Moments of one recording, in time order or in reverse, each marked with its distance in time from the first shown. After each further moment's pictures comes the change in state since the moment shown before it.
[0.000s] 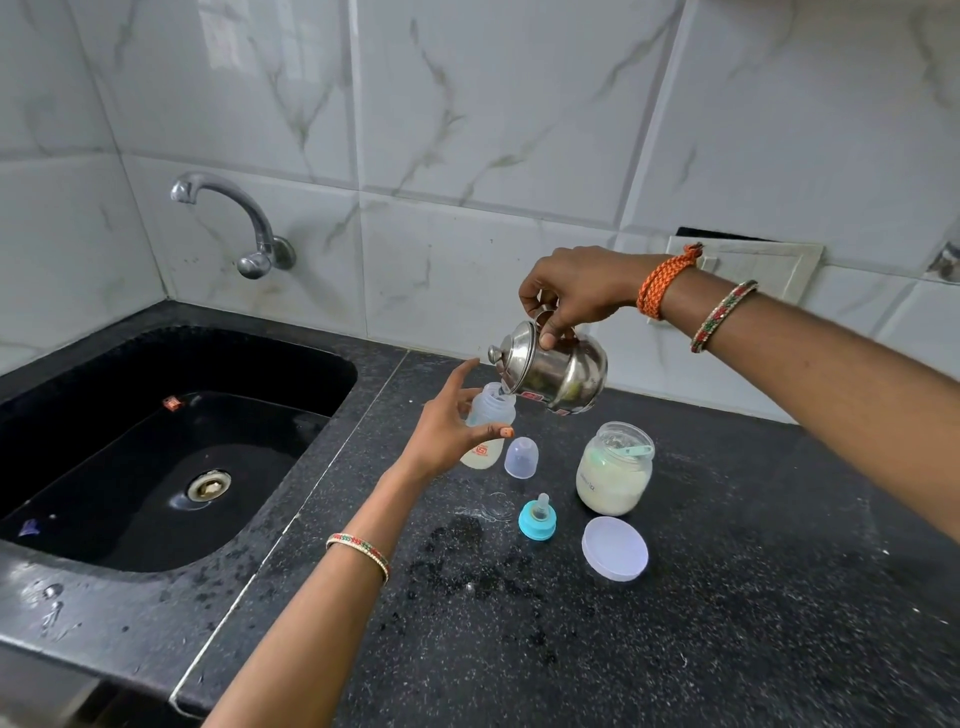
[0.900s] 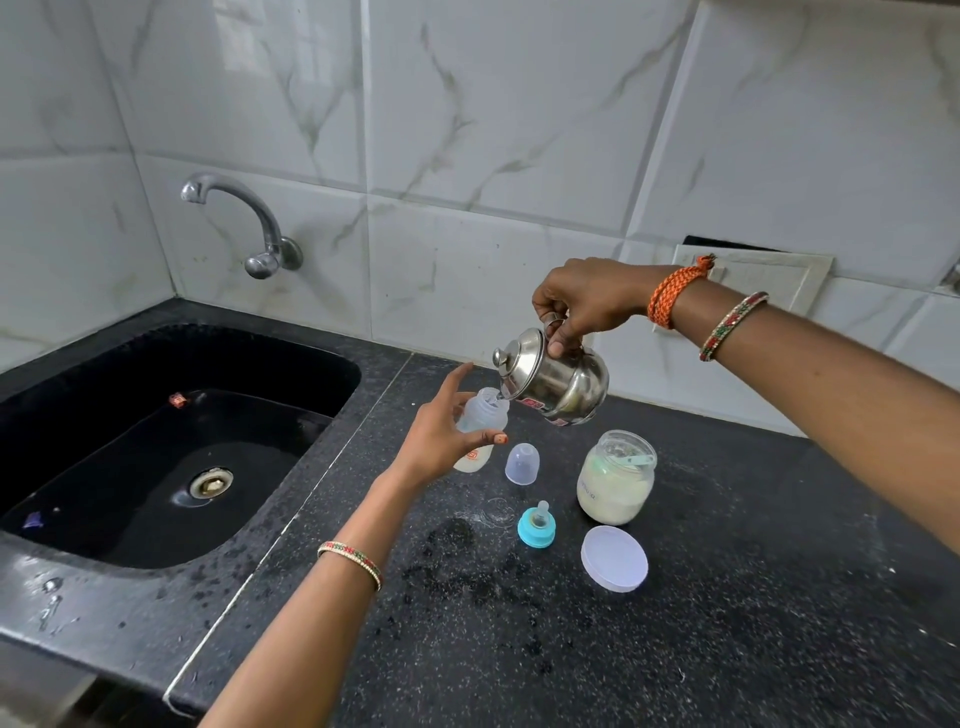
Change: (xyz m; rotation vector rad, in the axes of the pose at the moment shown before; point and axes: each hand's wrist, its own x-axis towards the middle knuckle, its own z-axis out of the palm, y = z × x) left_hand -0.003 -0.005 -0.005 0.054 0.036 -0.006; right_hand 0.001 0.009 0.006 0.026 -0.040 0.019
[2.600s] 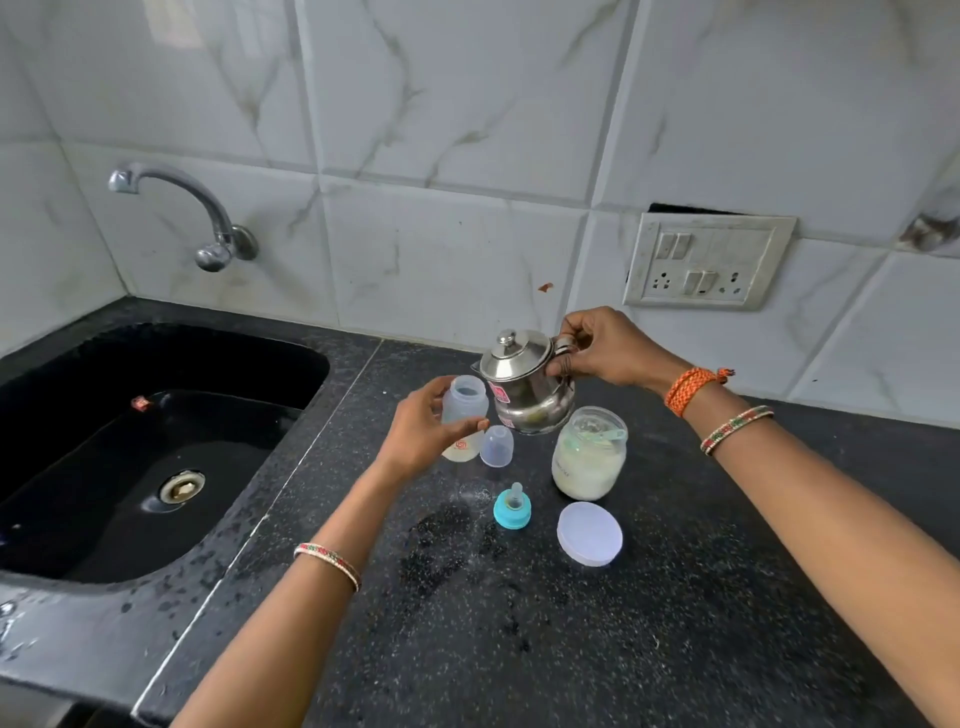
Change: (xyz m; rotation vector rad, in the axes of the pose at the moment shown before) left_hand 0.001 0.006 0.018 0.012 0.001 -0.001; right_hand -0.044 0.043 0.103 0.860 0.410 0.157
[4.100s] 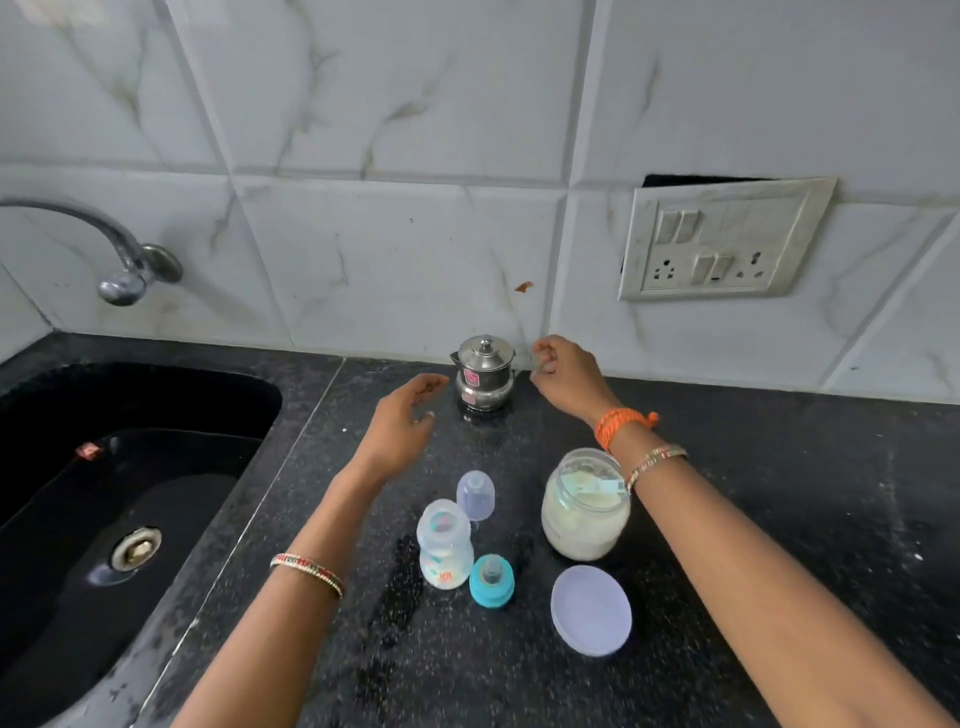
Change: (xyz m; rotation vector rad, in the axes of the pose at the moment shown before) left_hand 0.106 -0.027 0.021 0.218 -0.089 -0.052; right_hand 0.081 0.095 0.036 0.018 0.199 0.342
